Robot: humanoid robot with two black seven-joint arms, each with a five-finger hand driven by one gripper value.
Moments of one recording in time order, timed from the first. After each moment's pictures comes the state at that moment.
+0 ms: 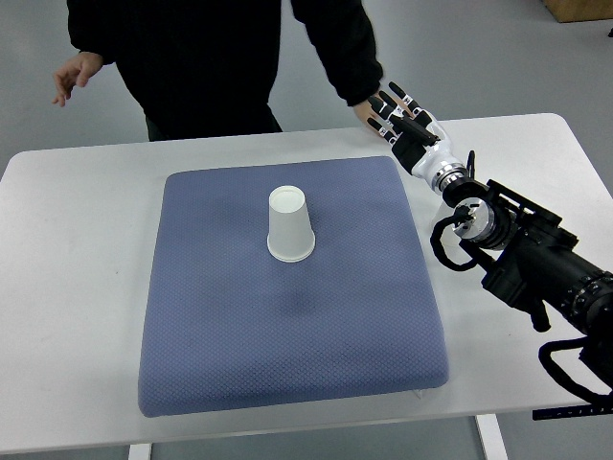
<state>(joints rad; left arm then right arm) -0.07 0.00 0.12 -0.16 0.09 0.13 0.09 0.89 0.00 0.66 0.40 0.09 0.25 0.32</state>
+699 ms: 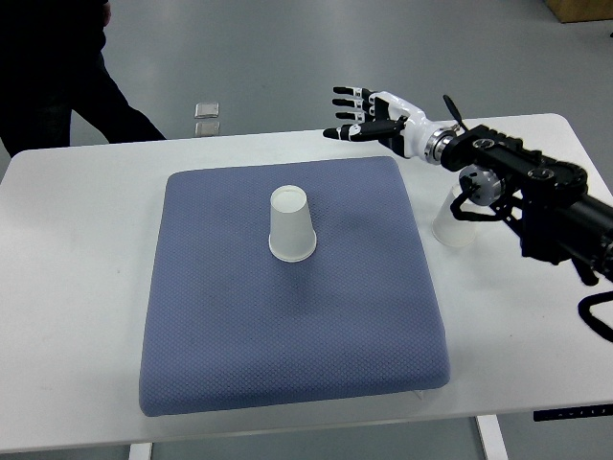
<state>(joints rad) -0.07 0.00 0.12 -0.17 0.09 0.13 0.09 1.10 -0.16 0.32 0.53 -0.38 0.25 0.16</state>
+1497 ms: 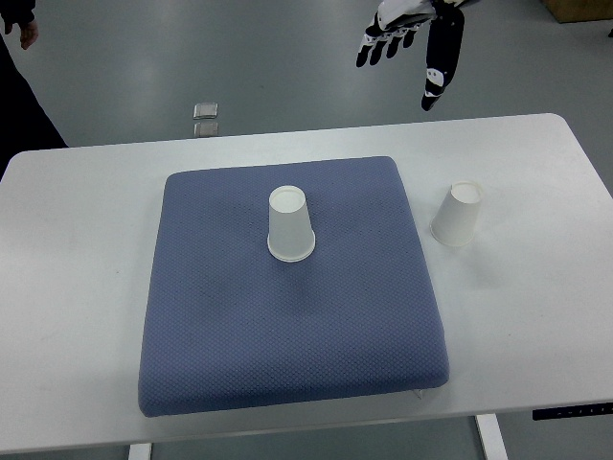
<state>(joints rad) -0.08 0.00 0.12 -0.22 0.09 0.12 0.09 2.23 -0.41 -0.76 1.15 -0.59 0.61 0.06</state>
